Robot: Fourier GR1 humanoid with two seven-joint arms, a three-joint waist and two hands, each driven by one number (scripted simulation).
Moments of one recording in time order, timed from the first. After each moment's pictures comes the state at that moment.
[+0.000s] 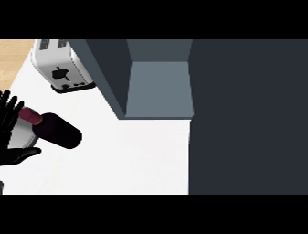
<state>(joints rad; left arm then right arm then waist) -0.09 0.28 0.36 -1.32 0.33 -0.30 -0.14 0.07 -0.10 -0.07 -2.36 -0.34 0.28 0.41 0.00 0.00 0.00</state>
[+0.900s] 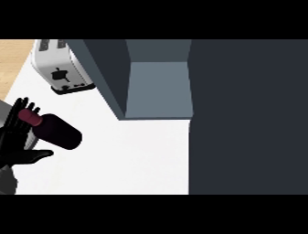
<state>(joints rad) -0.20 0.32 0.35 -0.90 0.23 -0.40 -0.42 0.07 -0.10 -0.08 -2.36 -0.33 0.28 0.42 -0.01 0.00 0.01</state>
